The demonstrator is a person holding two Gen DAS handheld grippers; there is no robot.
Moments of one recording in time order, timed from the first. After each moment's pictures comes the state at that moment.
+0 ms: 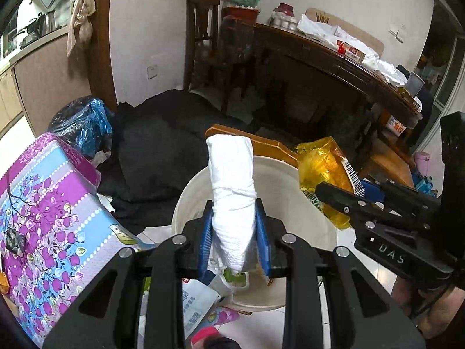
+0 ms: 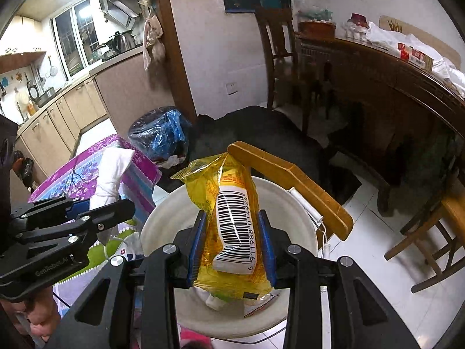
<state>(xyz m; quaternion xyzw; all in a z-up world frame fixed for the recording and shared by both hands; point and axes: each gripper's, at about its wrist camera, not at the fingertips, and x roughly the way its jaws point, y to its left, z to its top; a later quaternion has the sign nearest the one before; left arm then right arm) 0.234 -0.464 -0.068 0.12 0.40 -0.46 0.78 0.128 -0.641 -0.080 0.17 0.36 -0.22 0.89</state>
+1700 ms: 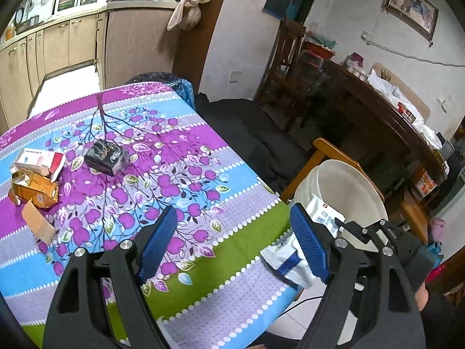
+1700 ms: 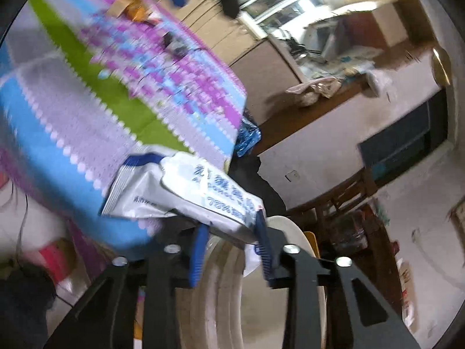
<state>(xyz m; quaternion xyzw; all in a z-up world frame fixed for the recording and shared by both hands) 0.286 -0.248 -0.087 0.00 0.41 -0.34 0.85 0.172 -0.405 -0.165 -0.35 0.31 -0.06 0.88</state>
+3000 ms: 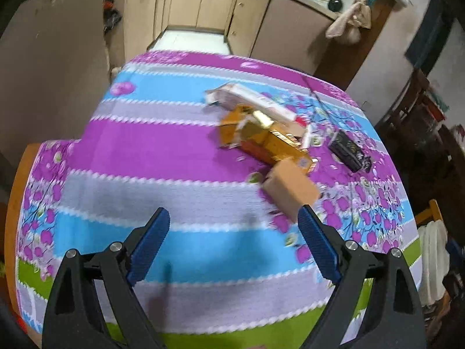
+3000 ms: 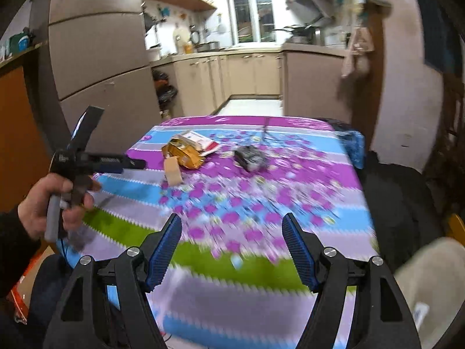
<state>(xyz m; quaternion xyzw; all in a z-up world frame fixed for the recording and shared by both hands) 0.355 -0.013 -0.140 -0.09 0.45 -0.06 0.89 0.263 -0.304 -0.094 0.01 0.33 0.17 0.93</state>
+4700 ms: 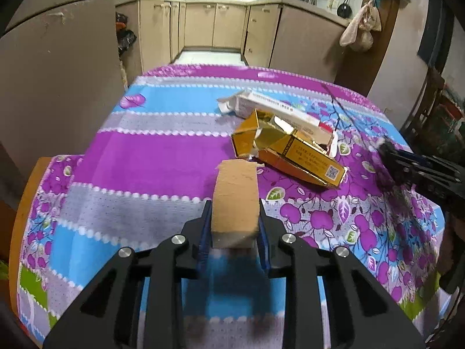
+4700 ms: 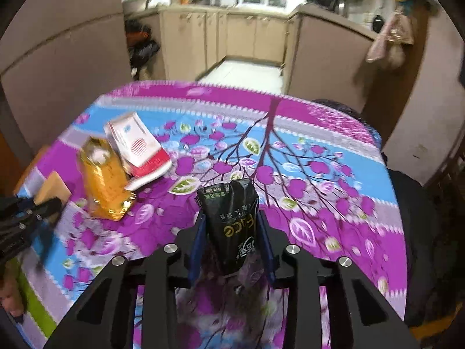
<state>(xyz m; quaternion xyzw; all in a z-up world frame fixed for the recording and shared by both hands) 0.360 -0.016 -0.159 -0.05 0.41 0.00 0.91 0.458 -0.260 -0.145 -0.05 0.39 0.13 0.91</state>
